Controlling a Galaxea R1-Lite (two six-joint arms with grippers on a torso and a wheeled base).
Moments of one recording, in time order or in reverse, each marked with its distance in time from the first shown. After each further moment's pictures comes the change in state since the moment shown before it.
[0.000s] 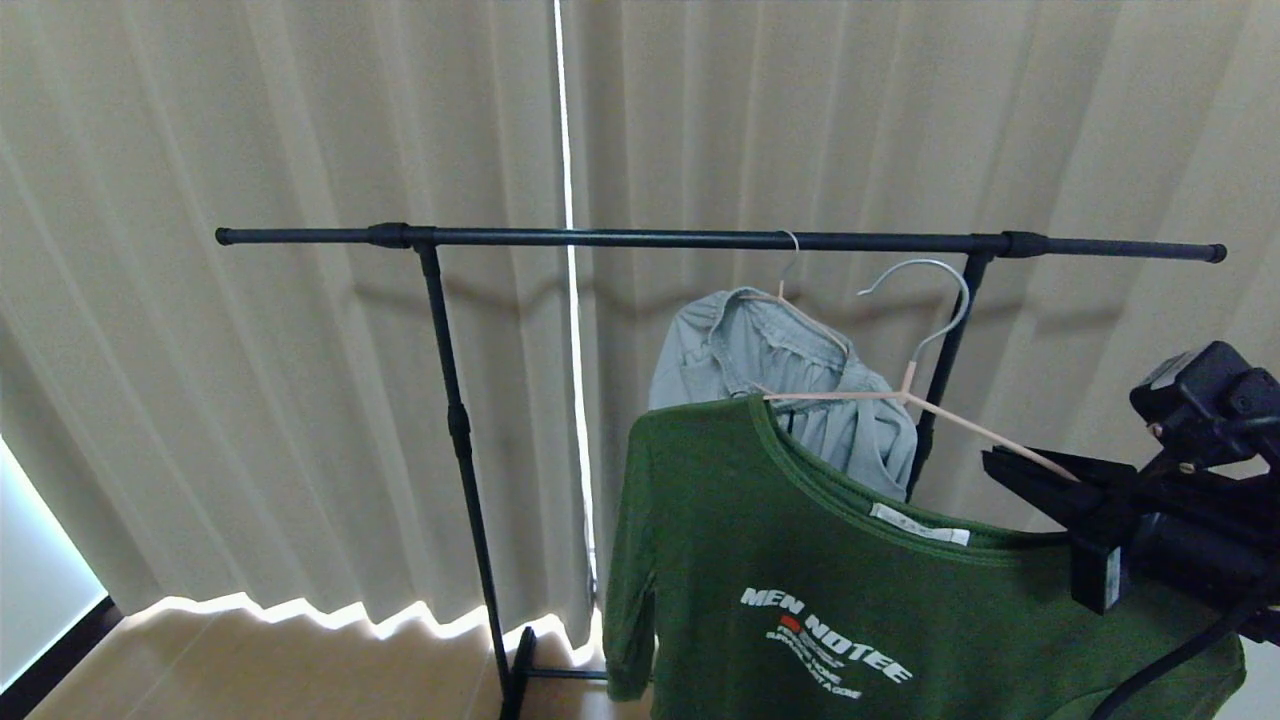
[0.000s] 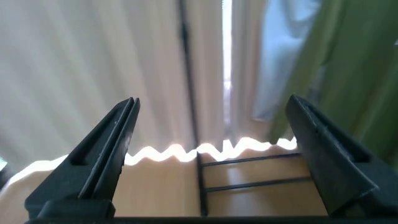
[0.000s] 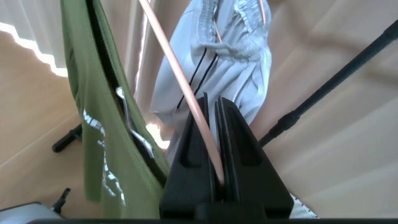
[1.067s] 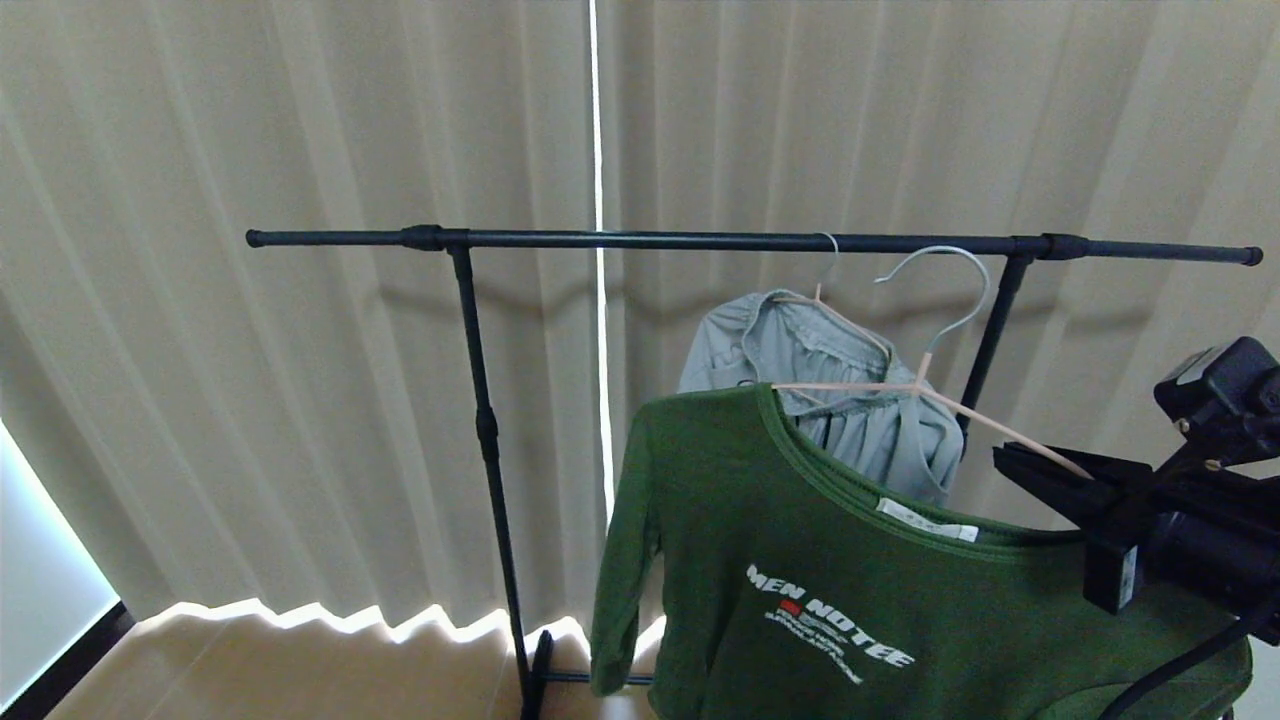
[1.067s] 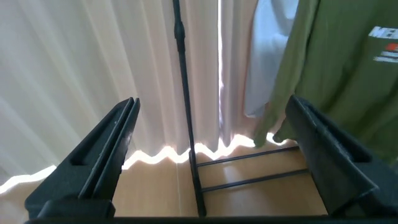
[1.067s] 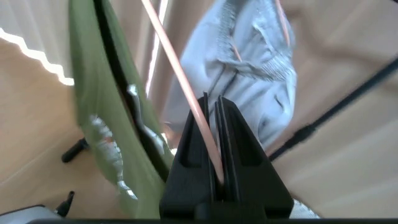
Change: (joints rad) left arm 0.001 -0.002 0.001 0.000 -0.007 -0.005; right arm 0.000 -0.015 0.001 0.000 0.000 0.017
